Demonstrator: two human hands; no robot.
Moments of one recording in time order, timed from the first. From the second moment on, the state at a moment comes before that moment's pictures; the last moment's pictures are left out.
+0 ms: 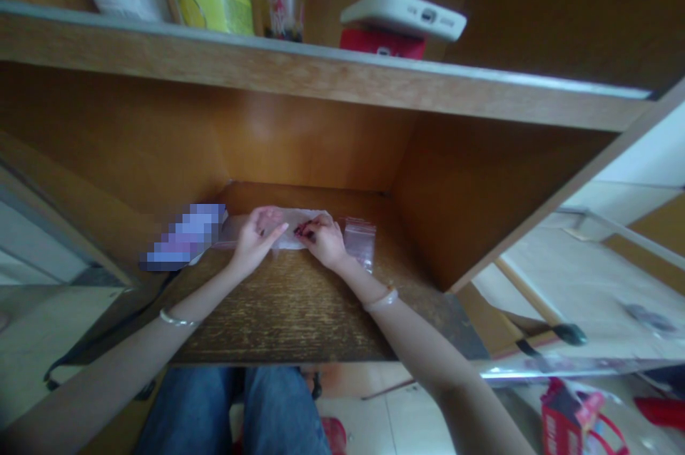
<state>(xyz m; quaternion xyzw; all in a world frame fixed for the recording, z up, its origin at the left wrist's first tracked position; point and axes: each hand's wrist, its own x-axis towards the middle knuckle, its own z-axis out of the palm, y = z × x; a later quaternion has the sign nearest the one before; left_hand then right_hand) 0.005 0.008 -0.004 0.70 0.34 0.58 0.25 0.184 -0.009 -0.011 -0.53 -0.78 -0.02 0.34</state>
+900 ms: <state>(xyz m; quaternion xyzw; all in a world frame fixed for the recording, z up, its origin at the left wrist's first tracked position) 0.007 -0.002 -0.001 0.74 0.34 0.54 0.22 0.169 -0.027 0.003 -0.44 -0.71 -0.04 0.55</state>
